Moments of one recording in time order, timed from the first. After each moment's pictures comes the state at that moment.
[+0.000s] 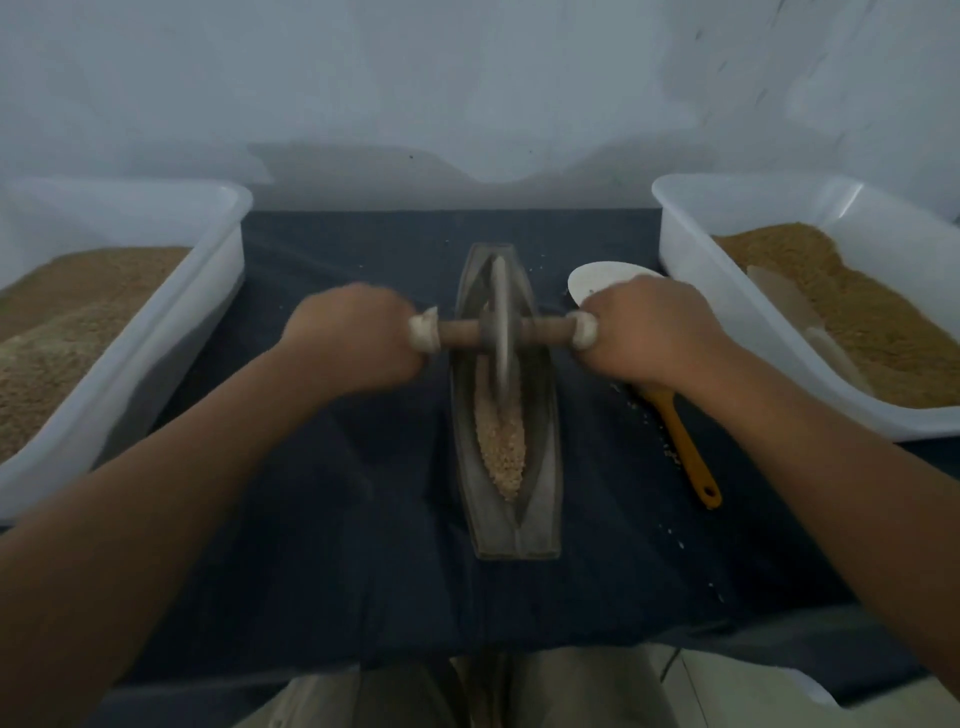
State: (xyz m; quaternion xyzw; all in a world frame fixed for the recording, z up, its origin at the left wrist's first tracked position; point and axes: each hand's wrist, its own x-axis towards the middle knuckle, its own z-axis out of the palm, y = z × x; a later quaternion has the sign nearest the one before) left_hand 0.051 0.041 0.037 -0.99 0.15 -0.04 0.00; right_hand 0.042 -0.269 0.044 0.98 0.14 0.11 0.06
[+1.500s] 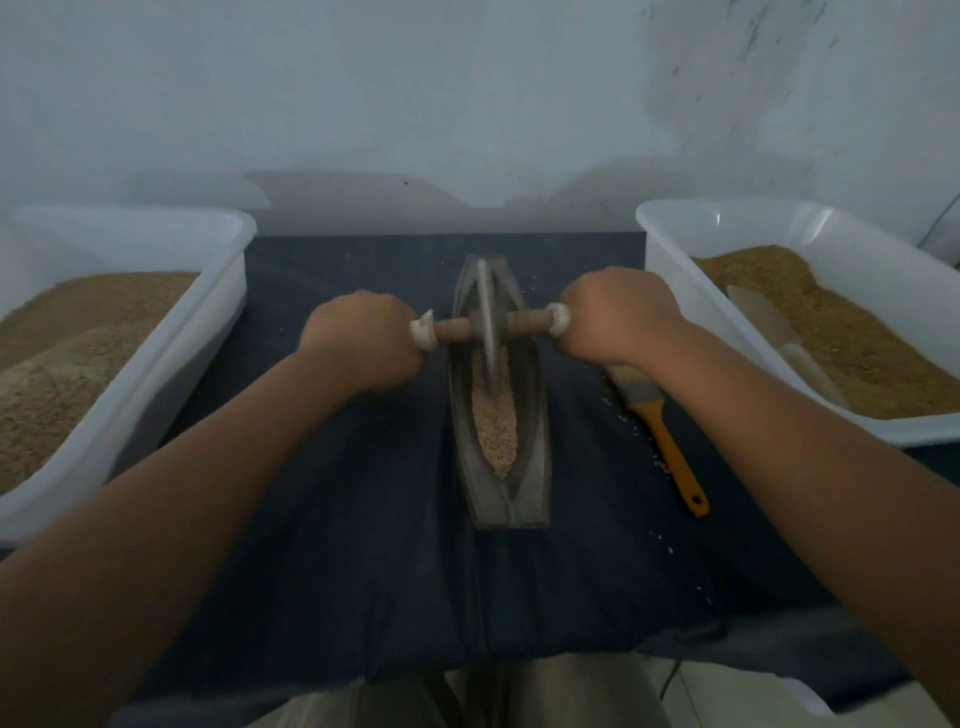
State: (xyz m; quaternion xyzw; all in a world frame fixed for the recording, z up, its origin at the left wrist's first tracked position) left_hand 0.072 0.031 0.037 -0.99 0.11 -0.05 -0.02; right_hand 0.067 -0.249 0.064 0.99 0.10 0.09 0.07
